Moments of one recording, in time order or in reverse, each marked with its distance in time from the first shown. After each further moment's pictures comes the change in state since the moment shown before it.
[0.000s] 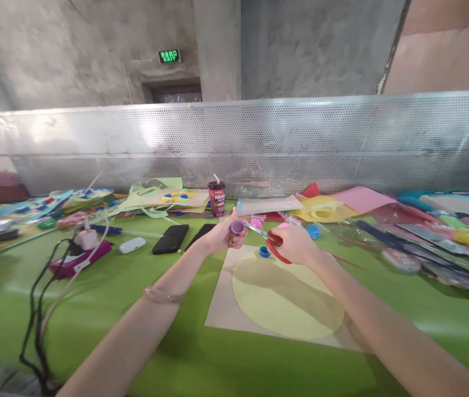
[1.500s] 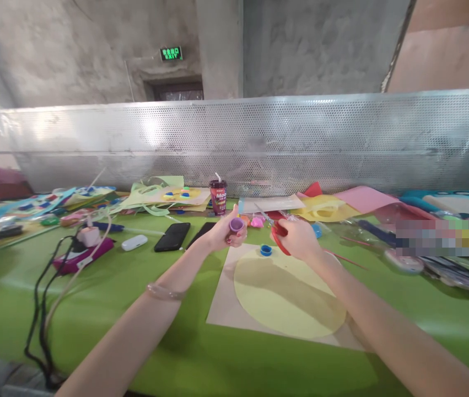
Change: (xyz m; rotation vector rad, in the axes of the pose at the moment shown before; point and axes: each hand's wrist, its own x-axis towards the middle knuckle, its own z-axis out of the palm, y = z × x) left_hand -0.001 0.004 0.000 -0.022 -0.058 0.007; right_hand 0.001 -0.005 -0.002 -0.057 0.077 0.137
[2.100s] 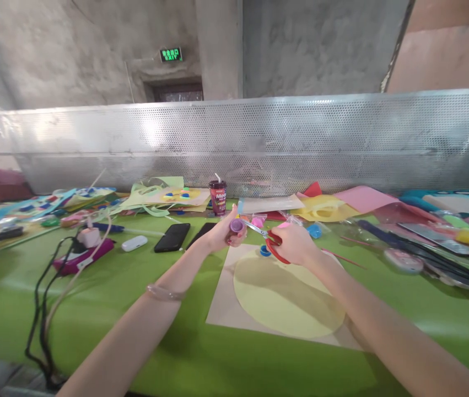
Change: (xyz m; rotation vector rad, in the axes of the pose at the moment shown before) left_hand 0.001 -0.003 -0.003 0.067 0.028 0.032; right_hand -0.003 -0.003 -0.003 0.002 -0.086 -0.114
